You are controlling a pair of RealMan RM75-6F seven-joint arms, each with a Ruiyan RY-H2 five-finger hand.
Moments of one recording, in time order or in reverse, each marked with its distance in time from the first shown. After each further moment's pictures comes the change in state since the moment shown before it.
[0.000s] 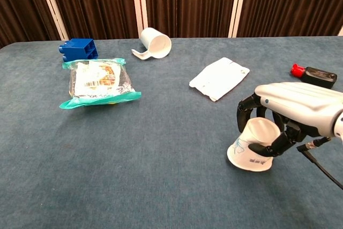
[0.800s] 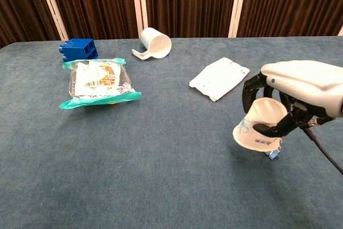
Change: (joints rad) left arm 0.003 -0.001 0.001 0.000 0.003 0.007 0.003; right arm -0.008 0.027 0.031 -0.050 -0.006 0.066 -0.086
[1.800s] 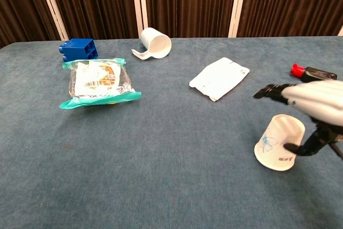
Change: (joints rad) left arm 0.002 -0.003 -0.003 0.006 -0.005 0.006 0.009; right arm -0.001 0.044 -0.034 -0.044 0.166 0.026 -0.116
